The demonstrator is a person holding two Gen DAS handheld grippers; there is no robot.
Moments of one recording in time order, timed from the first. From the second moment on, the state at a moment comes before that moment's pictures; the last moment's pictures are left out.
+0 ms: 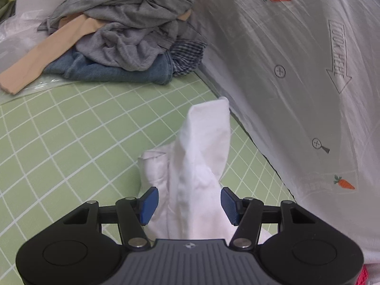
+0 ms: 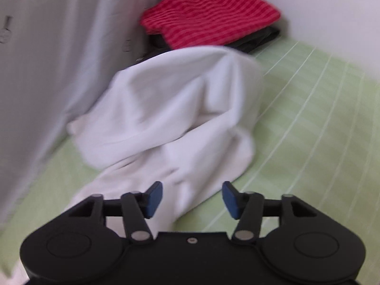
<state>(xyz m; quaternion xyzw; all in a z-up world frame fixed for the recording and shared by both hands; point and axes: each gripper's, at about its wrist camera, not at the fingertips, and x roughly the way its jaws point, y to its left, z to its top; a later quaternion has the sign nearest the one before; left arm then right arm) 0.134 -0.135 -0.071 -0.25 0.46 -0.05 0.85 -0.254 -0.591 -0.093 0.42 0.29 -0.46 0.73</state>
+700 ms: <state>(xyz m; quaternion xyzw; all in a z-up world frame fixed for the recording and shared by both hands) 0.197 -0.154 -0.082 -0.25 0.47 -0.05 0.85 -0.246 -0.573 -0.119 0.53 0.27 -0.47 0.65</state>
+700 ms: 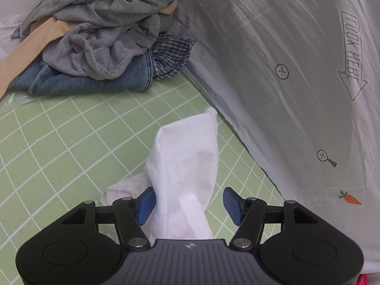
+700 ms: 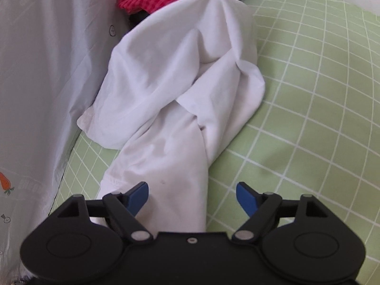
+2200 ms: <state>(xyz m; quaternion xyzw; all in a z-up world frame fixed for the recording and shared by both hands) 0.055 -0.101 -0.099 -0.27 0.51 -0.05 0.82 -0.264 -0.587 -0.053 0.35 0.22 -0.49 0.77</state>
